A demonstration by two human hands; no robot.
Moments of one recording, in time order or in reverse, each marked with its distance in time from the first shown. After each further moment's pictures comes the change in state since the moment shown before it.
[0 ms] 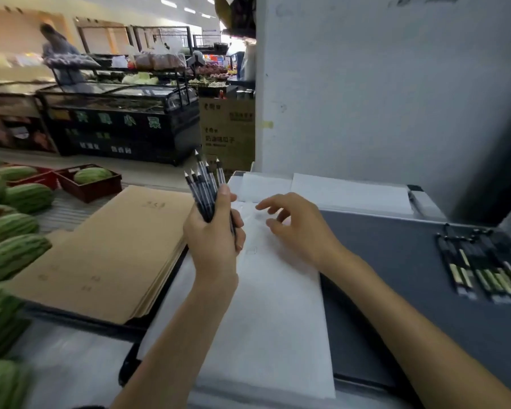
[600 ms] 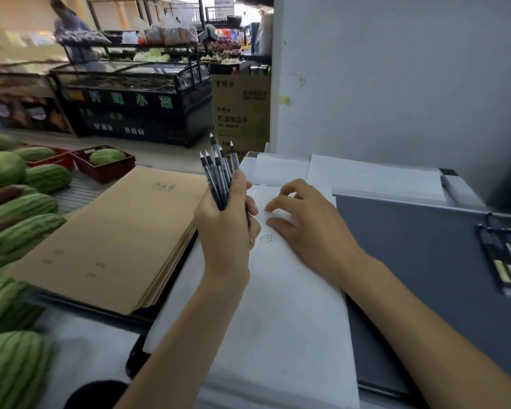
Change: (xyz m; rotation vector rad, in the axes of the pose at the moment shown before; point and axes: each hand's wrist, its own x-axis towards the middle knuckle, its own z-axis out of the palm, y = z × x) left_hand -0.001 -0.002 -0.004 0.057 -0.021 -0.027; right_hand -0.009 0.009 0.017 -0.285 -0.001 -0.194
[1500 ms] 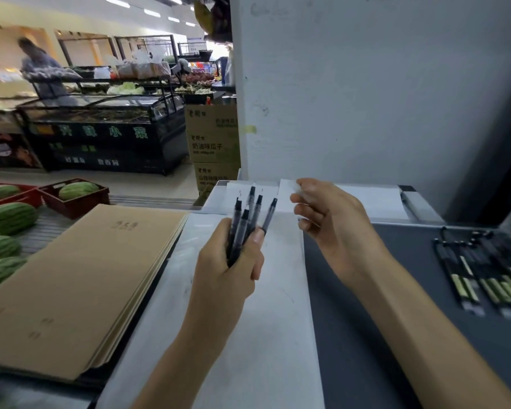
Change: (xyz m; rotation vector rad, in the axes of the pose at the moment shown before) left_hand -0.027 0.000 0.010 0.279 -0.454 0.117; right_hand -0.001 0.021 -0.068 1.342 0.301 0.563
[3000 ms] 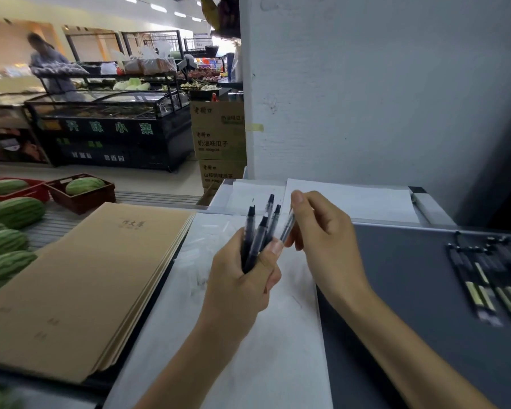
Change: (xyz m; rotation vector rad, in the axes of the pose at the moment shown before) left_hand -0.003 0.002 0.003 -0.126 -0.057 -0.130; right_hand -0.022 0.023 0.024 -0.579 0.032 -0.433
